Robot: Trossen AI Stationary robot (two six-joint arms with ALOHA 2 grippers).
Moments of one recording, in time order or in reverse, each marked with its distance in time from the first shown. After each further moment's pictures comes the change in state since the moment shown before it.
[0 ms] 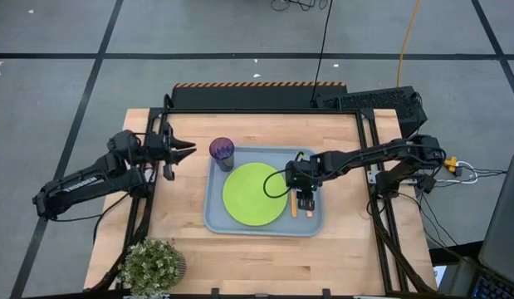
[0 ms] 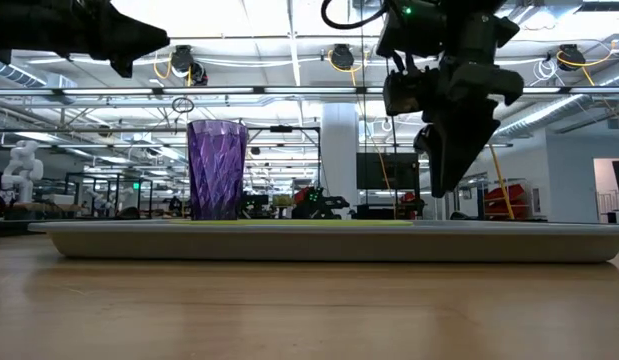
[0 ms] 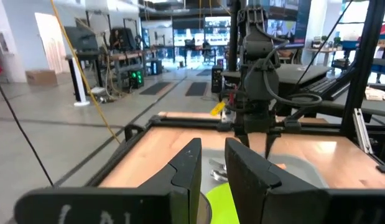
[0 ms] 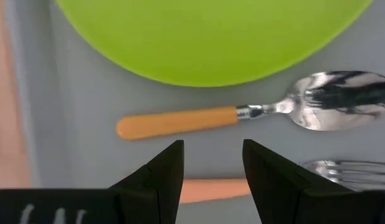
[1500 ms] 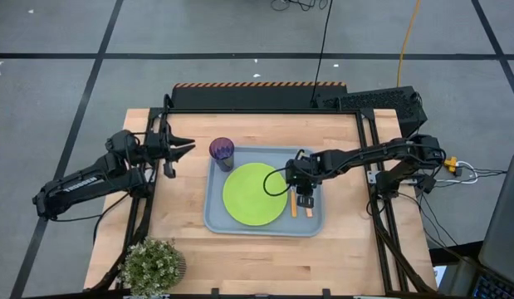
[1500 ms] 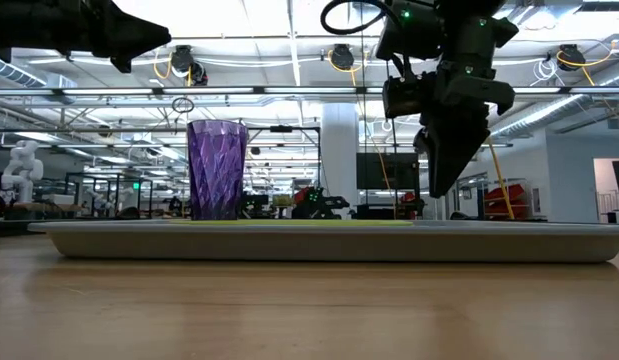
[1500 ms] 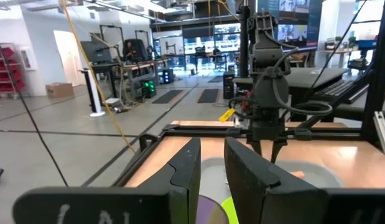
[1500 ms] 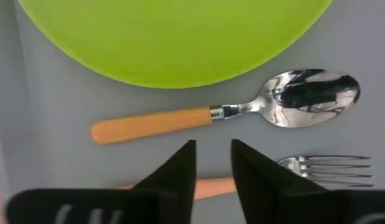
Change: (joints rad) left arm 0.000 0.000 0.000 0.043 -0.048 0.044; right arm -0.018 0.000 0.000 -0.007 0.065 -0.003
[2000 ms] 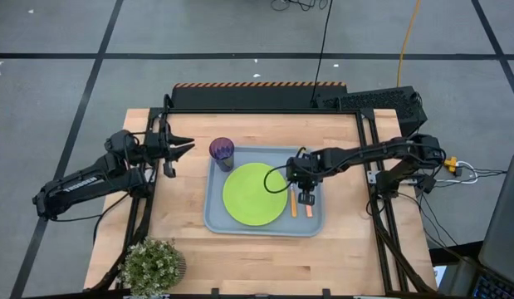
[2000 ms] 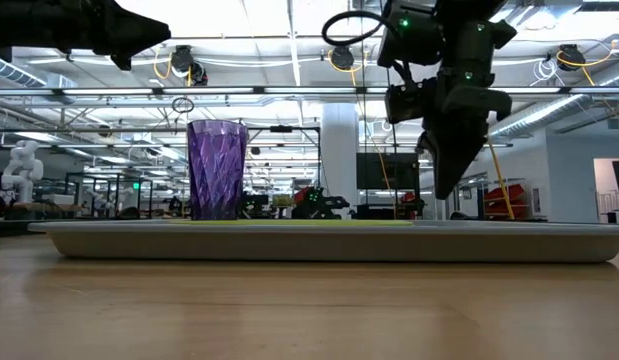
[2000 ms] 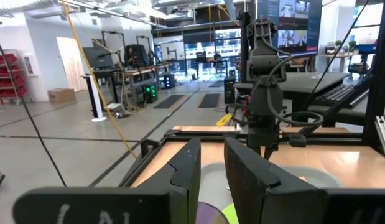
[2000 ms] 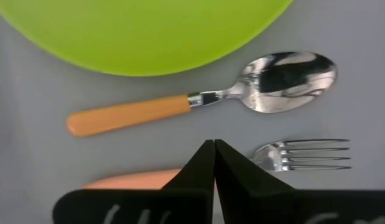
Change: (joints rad) left arm 0.000 0.000 0.000 0.024 -0.003 0.000; right arm -0.026 0.000 0.000 -0.042 0.028 -0.005
